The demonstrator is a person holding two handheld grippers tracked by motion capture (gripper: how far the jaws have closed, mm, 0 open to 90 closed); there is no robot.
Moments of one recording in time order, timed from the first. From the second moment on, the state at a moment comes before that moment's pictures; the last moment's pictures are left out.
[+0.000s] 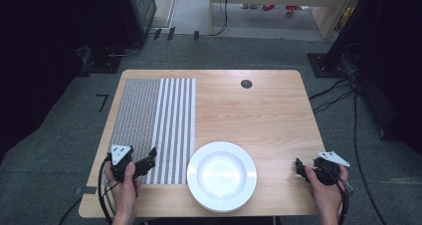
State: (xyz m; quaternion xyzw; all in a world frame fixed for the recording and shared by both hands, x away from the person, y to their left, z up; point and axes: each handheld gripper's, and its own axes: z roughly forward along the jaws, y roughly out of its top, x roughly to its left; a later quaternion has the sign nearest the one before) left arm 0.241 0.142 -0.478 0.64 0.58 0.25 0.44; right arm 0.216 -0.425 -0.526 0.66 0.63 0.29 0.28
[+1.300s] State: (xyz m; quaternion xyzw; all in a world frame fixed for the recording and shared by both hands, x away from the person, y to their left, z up) left arm 0.222 0.095 -0.482 0.69 0.52 0.19 0.46; right arm 0.201 -0.346 -0.479 0.63 0.59 0.40 0.29
